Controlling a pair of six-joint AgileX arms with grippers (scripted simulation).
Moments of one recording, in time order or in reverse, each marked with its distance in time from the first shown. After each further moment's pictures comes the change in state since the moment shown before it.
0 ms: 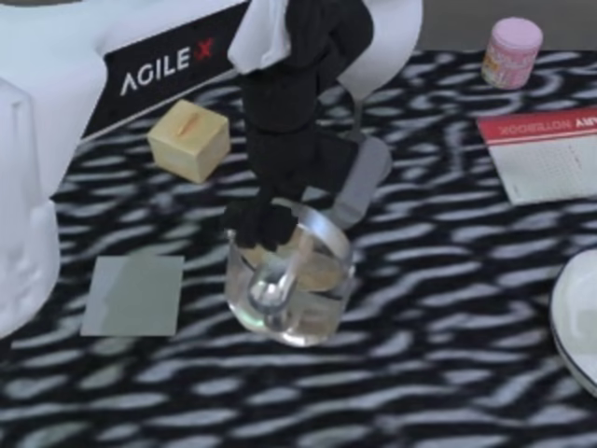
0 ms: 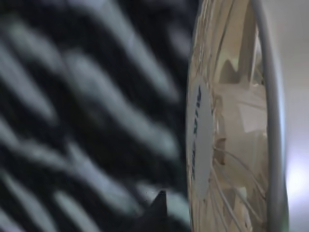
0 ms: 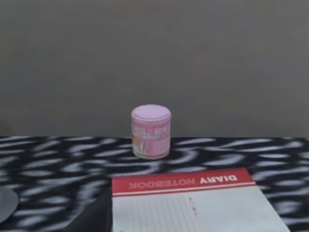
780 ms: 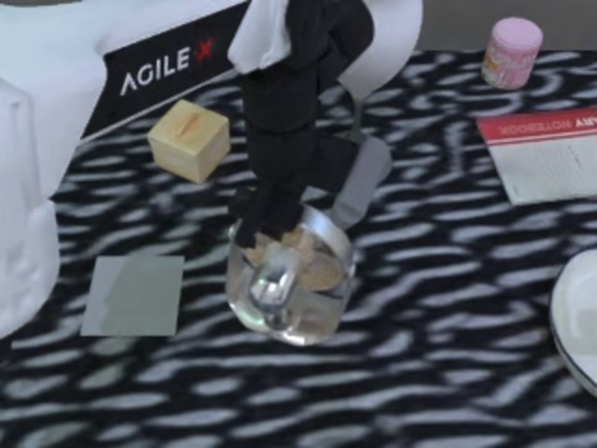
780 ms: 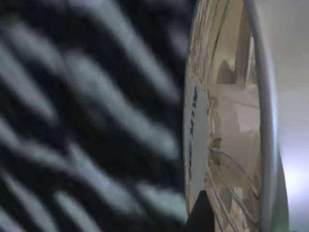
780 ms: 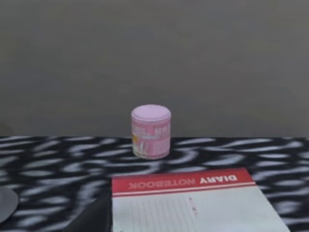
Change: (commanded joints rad) left arm 0.000 0.000 0.000 0.000 0.000 0.000; right arm 0.000 0.000 0.000 0.000 0.000 0.000
